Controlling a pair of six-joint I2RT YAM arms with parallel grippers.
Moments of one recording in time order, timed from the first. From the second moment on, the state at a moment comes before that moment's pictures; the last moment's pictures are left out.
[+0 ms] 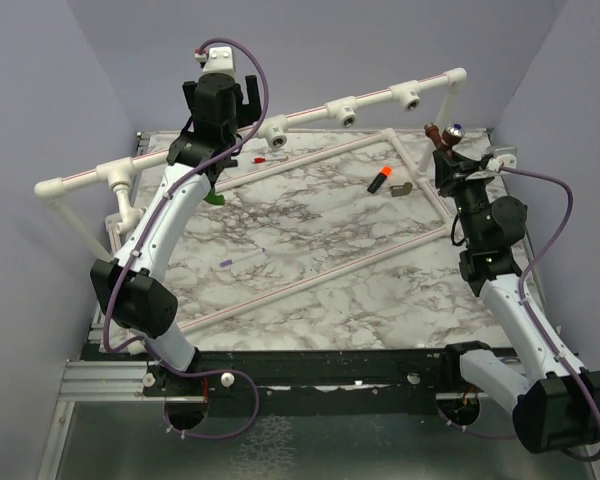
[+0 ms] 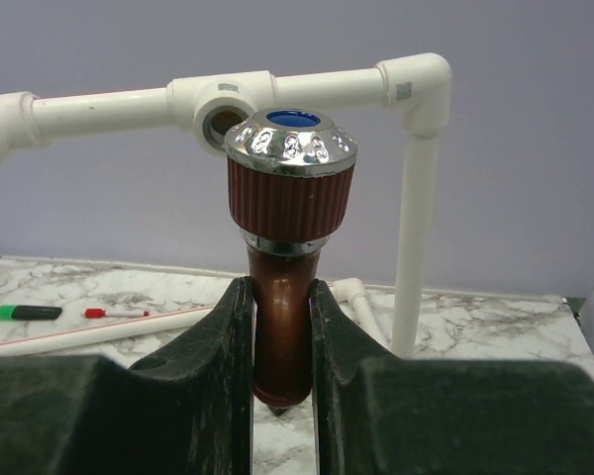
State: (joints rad) left arm -0.35 1.65 1.78 -0.35 -0.39 -0.16; right arm 0.13 0.96 0.72 0.54 -0.05 0.05
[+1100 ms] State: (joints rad) left arm -0.35 1.63 1.74 -0.30 -0.38 -0.13; right arm 0.11 1.13 0.79 0.72 -0.23 -0.09
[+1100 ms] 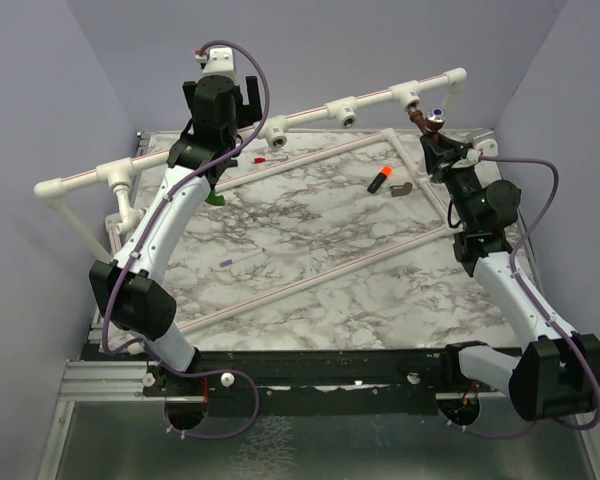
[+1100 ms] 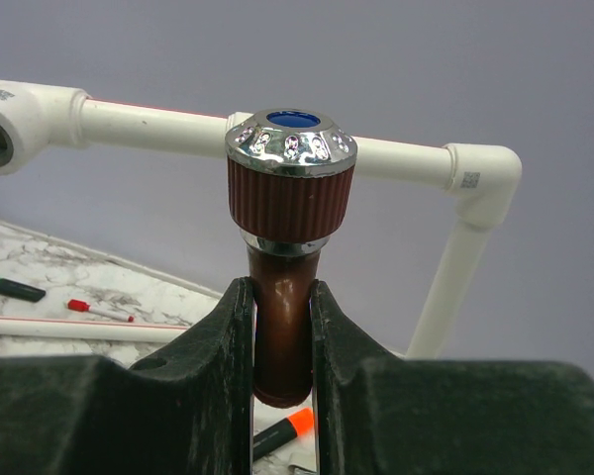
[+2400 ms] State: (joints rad) left arm -0.35 1.63 1.74 -0.29 -0.38 -0.12; right arm 0.11 1.19 0.84 0.72 -0.35 -0.42
